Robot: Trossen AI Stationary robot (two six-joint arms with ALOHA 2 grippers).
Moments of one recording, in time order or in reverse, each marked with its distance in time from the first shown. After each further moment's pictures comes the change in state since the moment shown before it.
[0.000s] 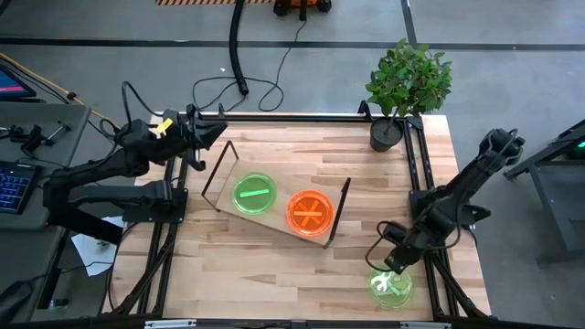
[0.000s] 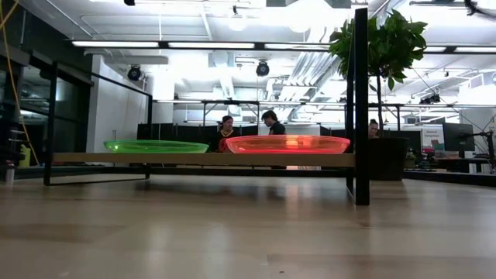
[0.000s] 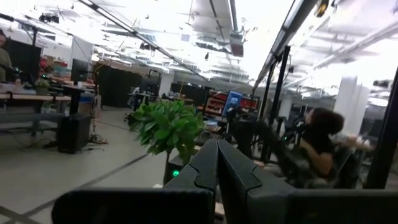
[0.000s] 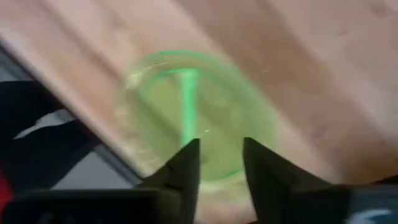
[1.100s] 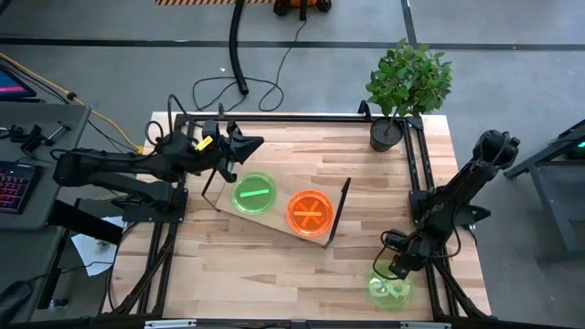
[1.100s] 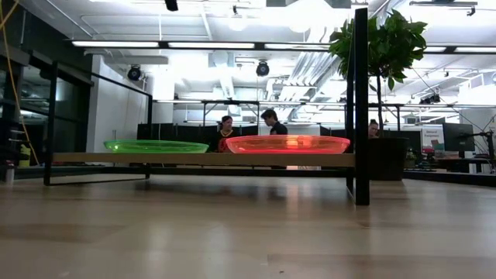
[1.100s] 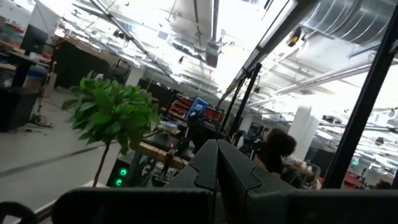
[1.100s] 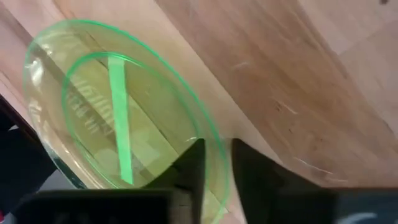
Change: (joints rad) left arm -0.211 0.373 0.000 0.437 -0.106 -0.176; right arm 0.128 0.108 -0.249 0.380 0.050 0.028
